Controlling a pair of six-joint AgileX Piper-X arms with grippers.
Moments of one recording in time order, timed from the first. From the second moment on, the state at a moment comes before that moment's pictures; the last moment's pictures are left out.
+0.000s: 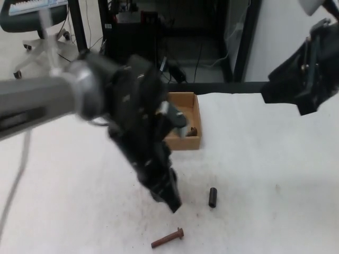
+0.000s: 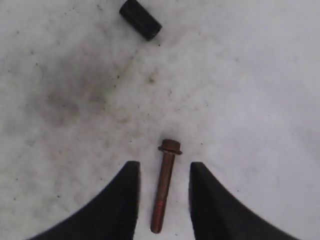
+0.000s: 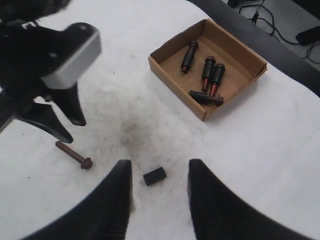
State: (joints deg) left arm -37.4 101.0 -73.5 55.7 17.6 24.4; right arm 13.0 67.4 -69.1 57.2 -26.3 -26.9
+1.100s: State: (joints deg) left arm -43.6 108.5 -78.8 64.0 12.1 23.3; right arm 12.9 67.4 -69.1 57.9 -26.8 -26.6
